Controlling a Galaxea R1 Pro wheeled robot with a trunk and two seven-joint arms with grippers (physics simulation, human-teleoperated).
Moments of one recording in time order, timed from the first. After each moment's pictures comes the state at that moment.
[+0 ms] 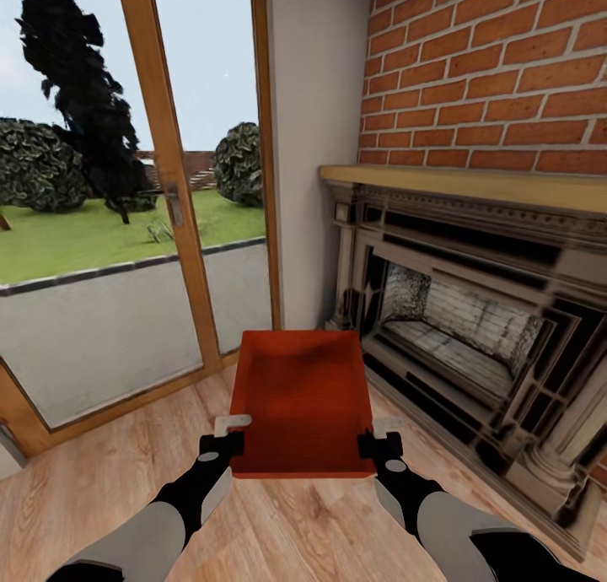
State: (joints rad) left arm -0.70 -0.10 -0.10 -0.31 0.11 -0.02 0.25; right arm -0.78 0.12 0.01 -0.07 0.14 -0.24 -0.20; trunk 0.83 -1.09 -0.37
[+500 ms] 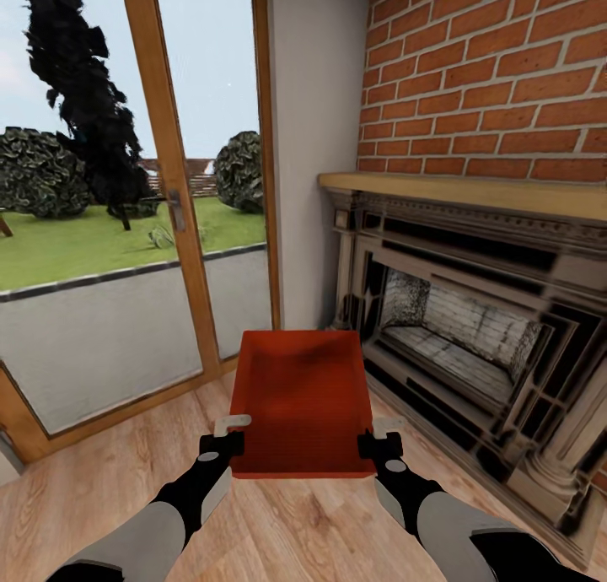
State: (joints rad) left arm -0.70 -0.10 -0.10 -0.31 0.11 -0.02 0.25; right arm -0.78 0.12 0.00 -0.07 0.14 -0.24 -0.20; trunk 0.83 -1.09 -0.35
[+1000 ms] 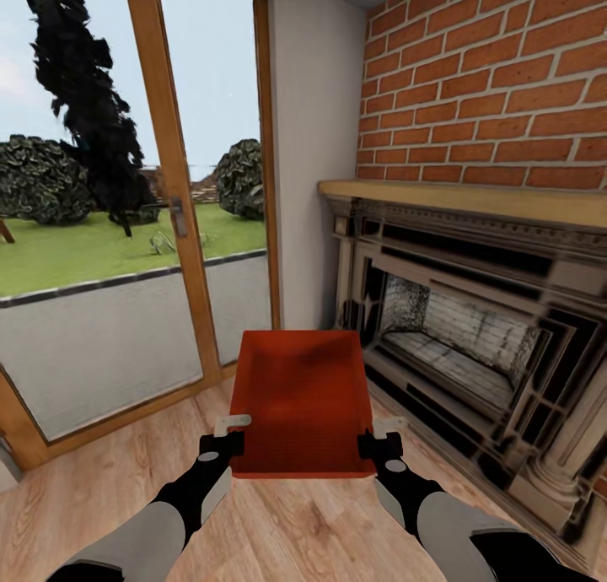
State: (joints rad) left arm -0.70 -0.10 -0.10 -0.31 0.11 -0.02 0.25; right arm -0.78 0.12 0.00 -0.07 0.14 -0.24 -0.20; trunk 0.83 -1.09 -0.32
